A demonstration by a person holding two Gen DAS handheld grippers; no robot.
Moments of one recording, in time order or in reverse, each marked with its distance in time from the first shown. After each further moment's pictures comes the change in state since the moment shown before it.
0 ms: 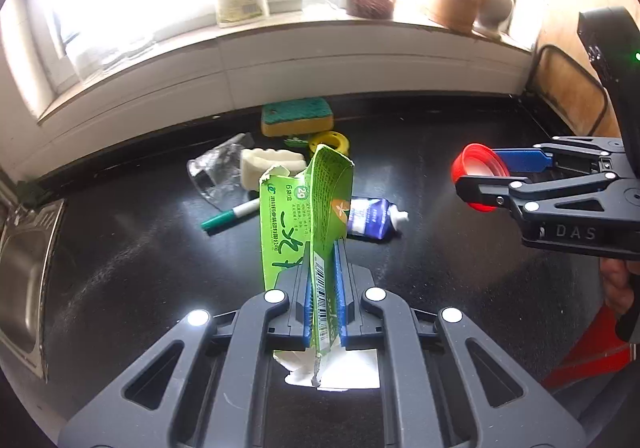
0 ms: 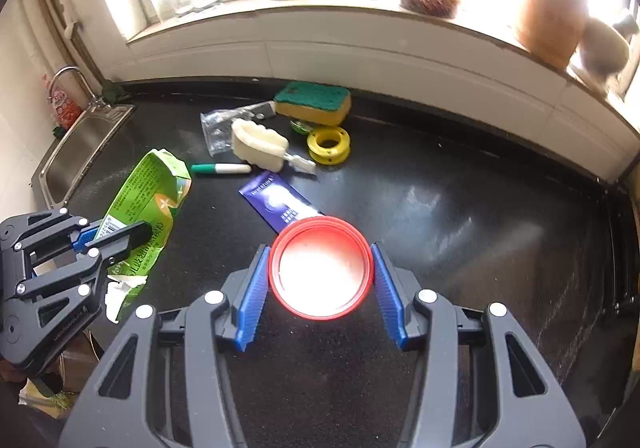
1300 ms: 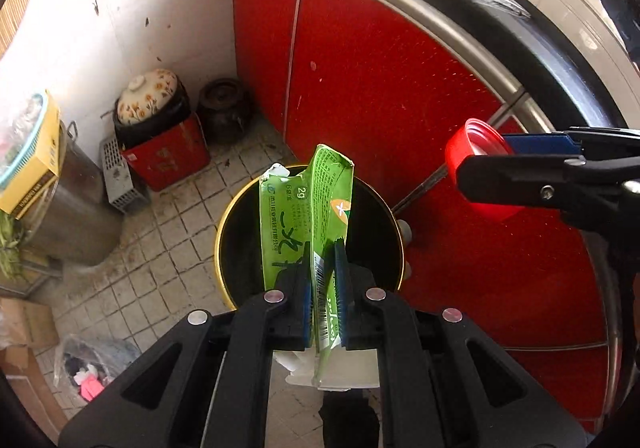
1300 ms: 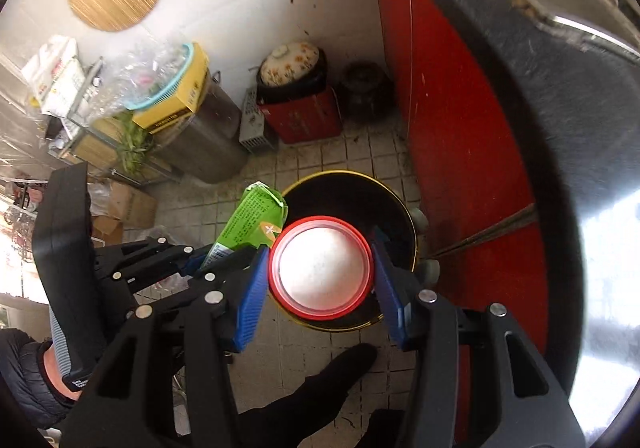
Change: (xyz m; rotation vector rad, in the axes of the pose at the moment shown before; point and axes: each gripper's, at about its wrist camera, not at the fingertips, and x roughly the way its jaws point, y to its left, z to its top) left arm -0.106 0.316 -0.508 -1.049 0.123 0.460; right arm 0.176 0.607 -0.194 -0.915 0.423 0.621
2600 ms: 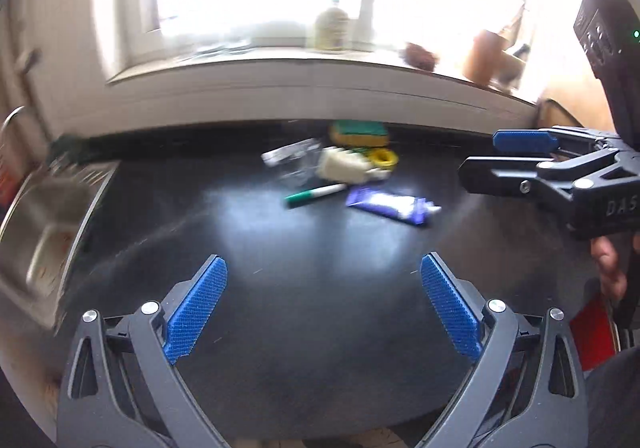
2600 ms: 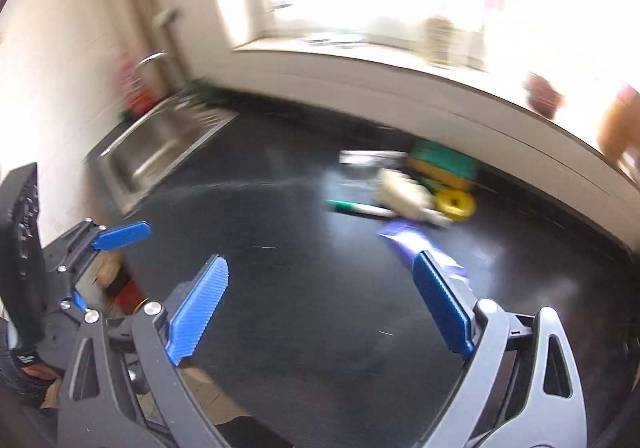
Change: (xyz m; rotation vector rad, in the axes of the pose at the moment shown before) left arm -0.205 -0.458 0.020 0.932 -0.185 -0.559; right arm -0.452 -0.187 -0.334 0.799 -0.527 -0.598
